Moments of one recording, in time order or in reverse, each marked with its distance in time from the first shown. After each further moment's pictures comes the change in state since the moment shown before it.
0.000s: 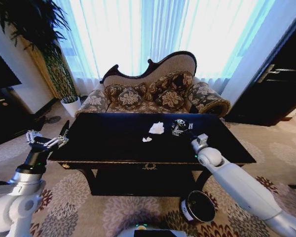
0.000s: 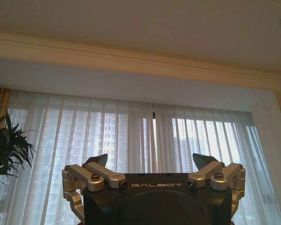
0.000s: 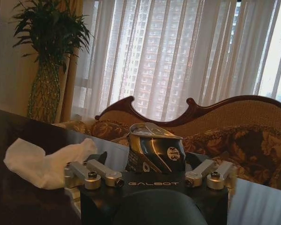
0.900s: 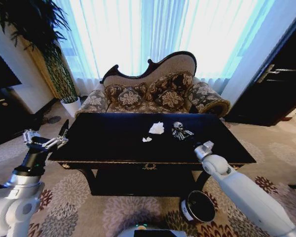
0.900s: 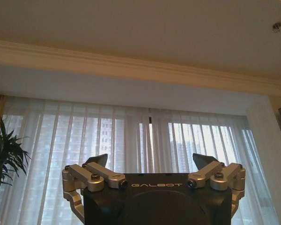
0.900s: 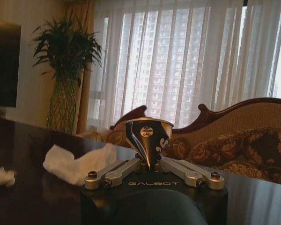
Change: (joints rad) left arm 0.024 -0.015 -0.010 -0.057 -0.002 0.000 -0.003; right arm -0.205 -0.018 0.181 0.100 0.037 0.057 -0.120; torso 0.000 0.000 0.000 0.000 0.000
